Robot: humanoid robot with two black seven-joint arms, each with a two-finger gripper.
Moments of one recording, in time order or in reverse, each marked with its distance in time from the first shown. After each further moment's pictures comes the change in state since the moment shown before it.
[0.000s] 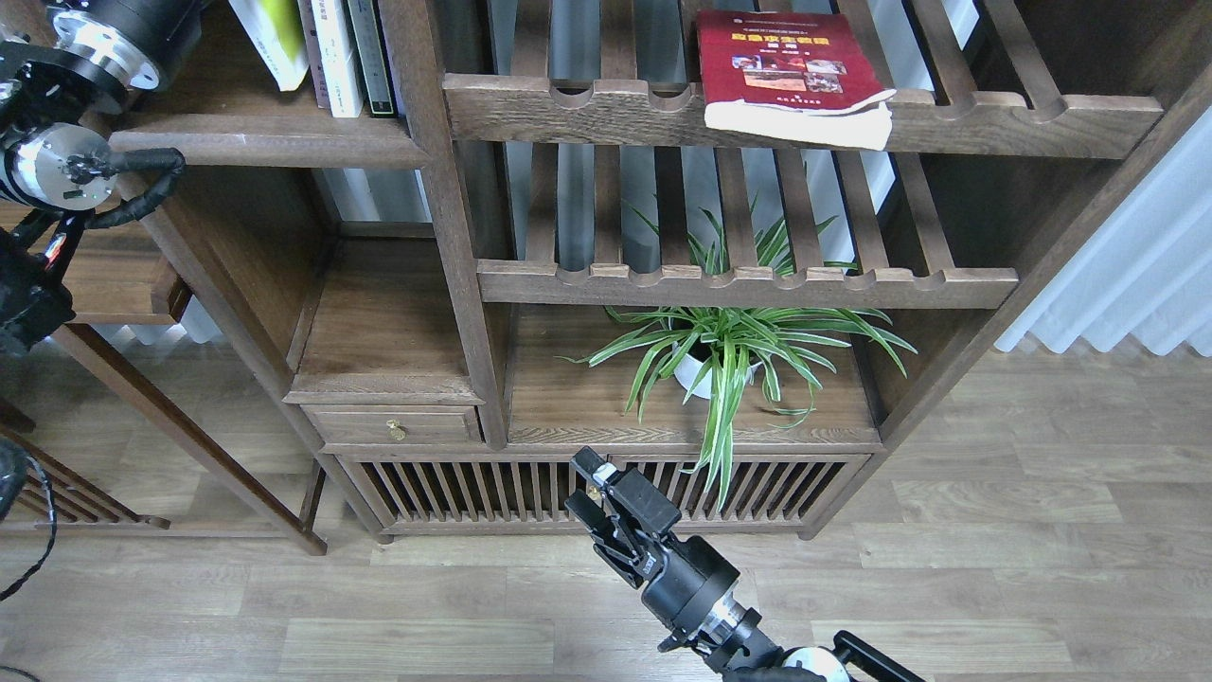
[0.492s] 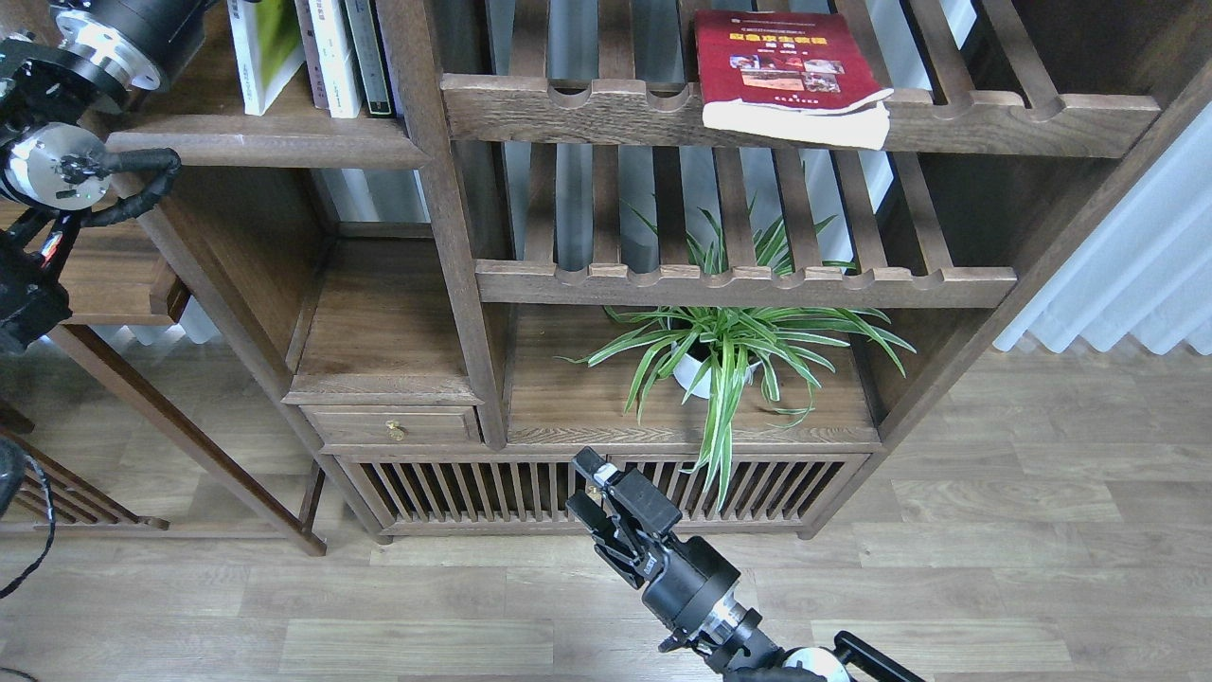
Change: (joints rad) left arm -0.010 -0.005 -0.012 0.001 0.002 0.012 0.008; right arm -0.001 0.000 0.001 -0.002 0.002 0.000 0.000
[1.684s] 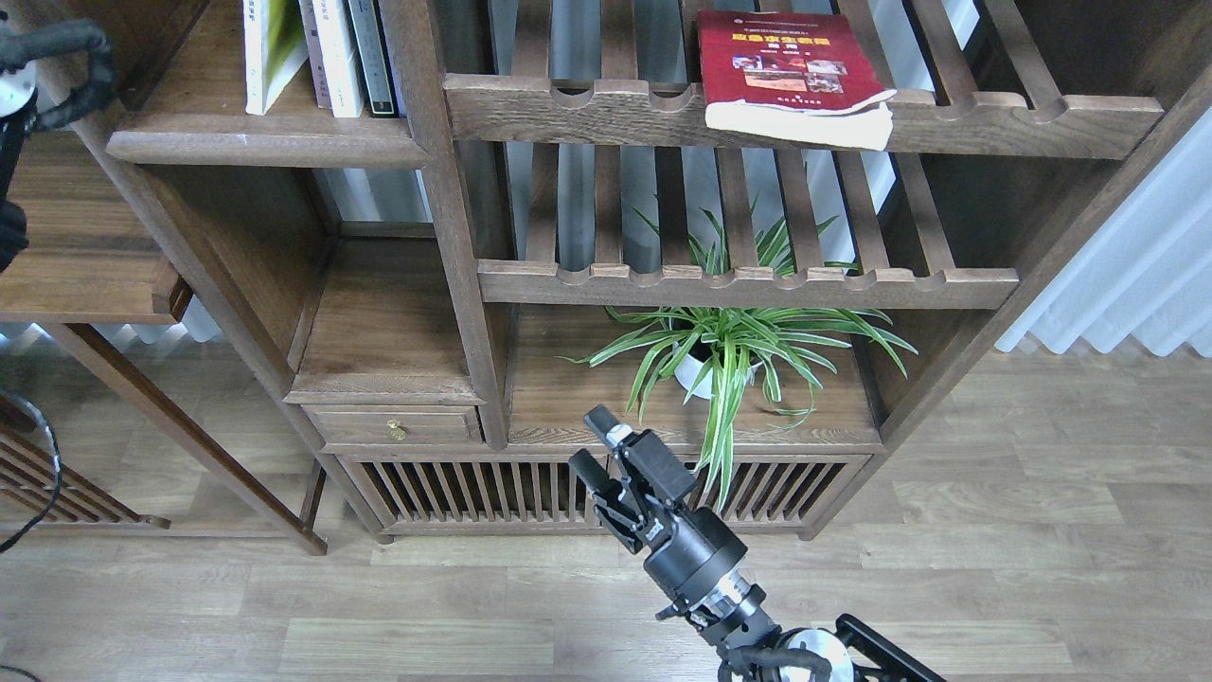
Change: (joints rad) left arm 0.115 0.056 -0.302 -0.433 -0.196 -0.041 -0.006; right arm -0.001 0.000 0.101 0.161 0.023 0.000 0.027
